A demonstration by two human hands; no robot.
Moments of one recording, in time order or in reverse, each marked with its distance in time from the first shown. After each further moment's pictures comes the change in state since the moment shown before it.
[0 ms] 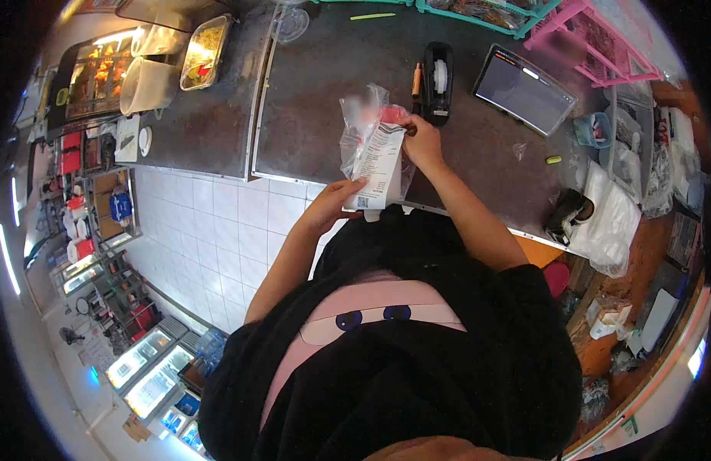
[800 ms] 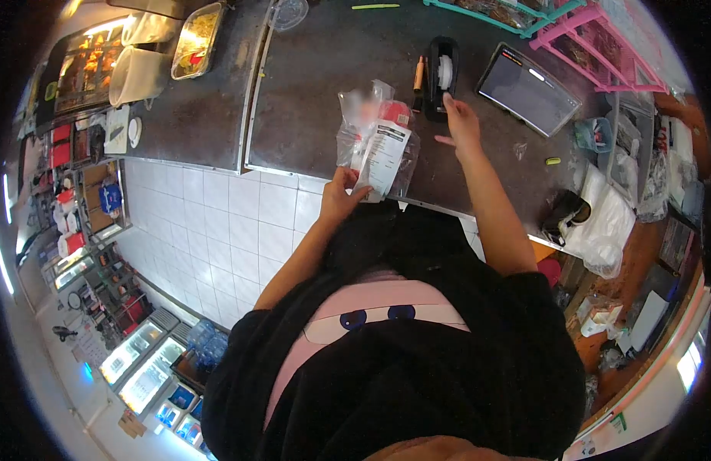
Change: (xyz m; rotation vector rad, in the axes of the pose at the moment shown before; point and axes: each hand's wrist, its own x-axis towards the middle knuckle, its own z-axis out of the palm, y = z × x) left_hand 0.067 -0.073 -0.011 0.531 0.366 0.739; right_hand 0.033 -0.005 -0.064 0.359 0.197 0.598
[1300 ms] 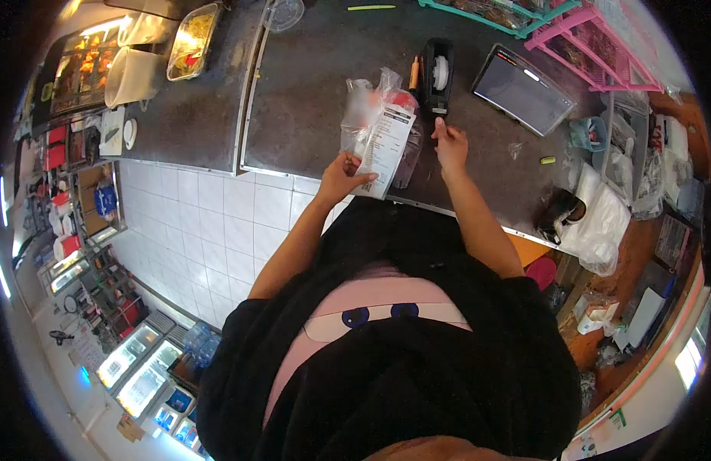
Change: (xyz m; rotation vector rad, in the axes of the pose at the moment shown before) left_hand 0.043 0.009 -0.002 -0.256 -0.212 -0.280; right_hand 0.014 0.095 -0.004 -0.278 0.158 -0.320
